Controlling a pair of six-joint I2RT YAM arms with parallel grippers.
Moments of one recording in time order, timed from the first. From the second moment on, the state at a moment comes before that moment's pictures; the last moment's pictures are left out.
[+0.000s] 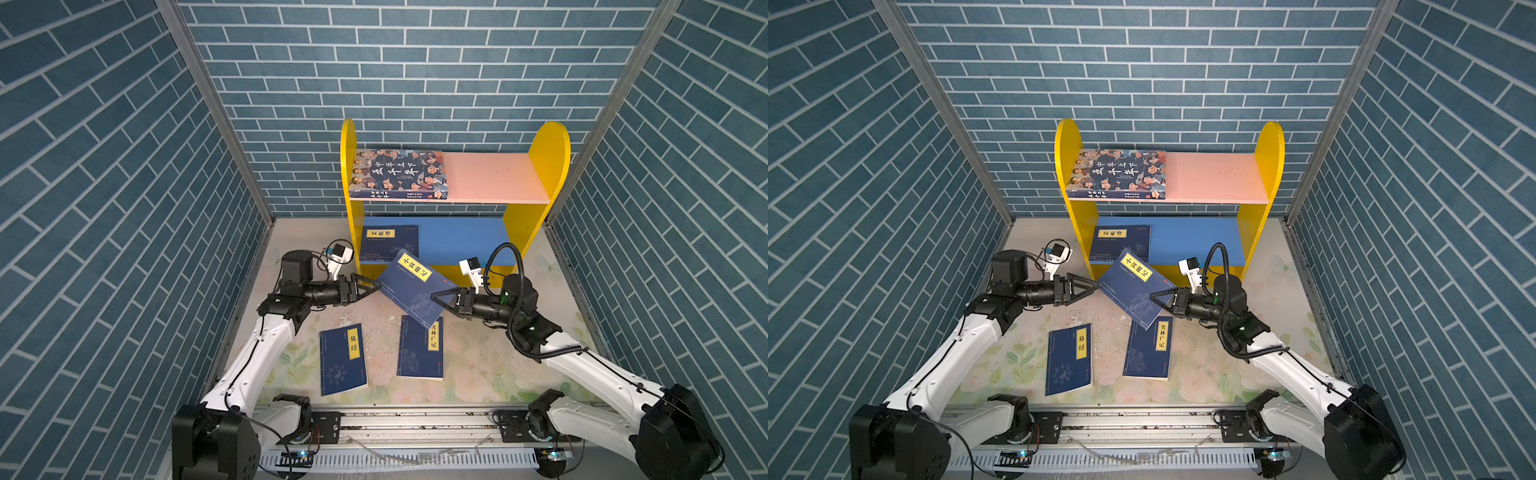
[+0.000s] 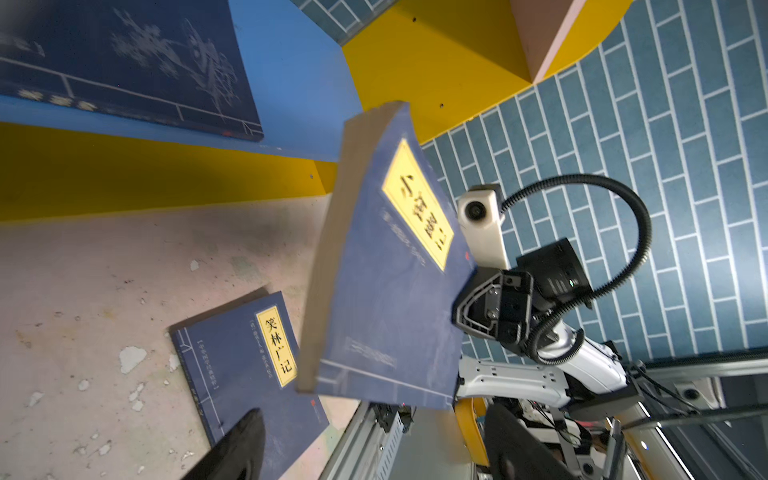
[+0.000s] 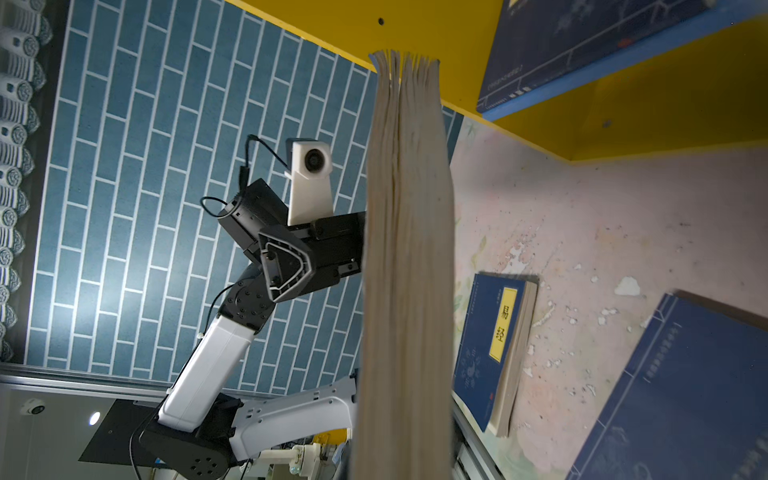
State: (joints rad) left arm -0.14 1.12 0.84 -0.31 1.12 -0.53; right arm 0.59 1.07 0.61 0.27 -0.78 1.07
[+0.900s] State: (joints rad) left arm -0.17 1.17 0.84 -0.35 1.33 -0.50; right arm 0.58 1.14 0.83 -0.11 -1.12 0.80
